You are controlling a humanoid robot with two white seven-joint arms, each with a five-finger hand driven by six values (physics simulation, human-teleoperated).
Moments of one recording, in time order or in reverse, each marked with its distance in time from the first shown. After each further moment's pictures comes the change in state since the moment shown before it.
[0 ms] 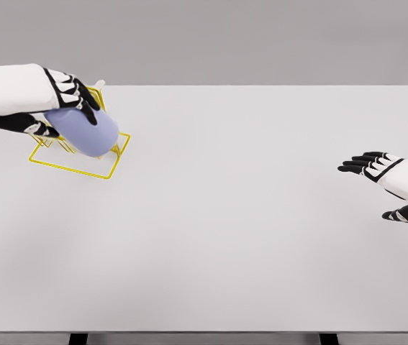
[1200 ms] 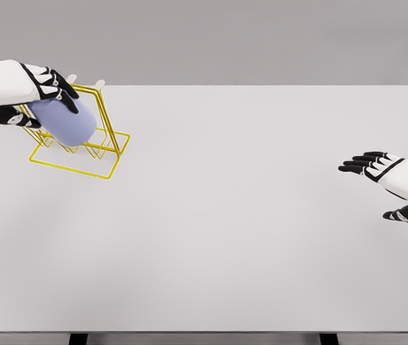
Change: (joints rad) left arm 0.031 0.004 0.022 0.092 -0.038 0.002 0.002; right arm 0.000 -0.004 0.000 -0.001 0.000 0.000 0.000
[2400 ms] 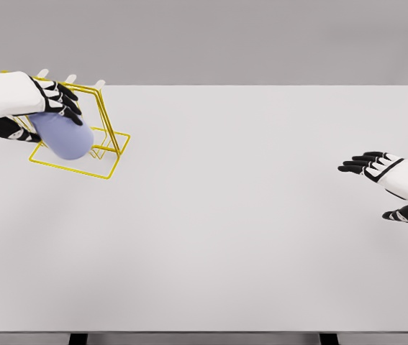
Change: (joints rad) left arm 0.032 -0.017 -0.003 0.008 -0.023 0.001 0.004; right arm 0.000 0.002 0.000 -0.001 0.001 0.000 0.000
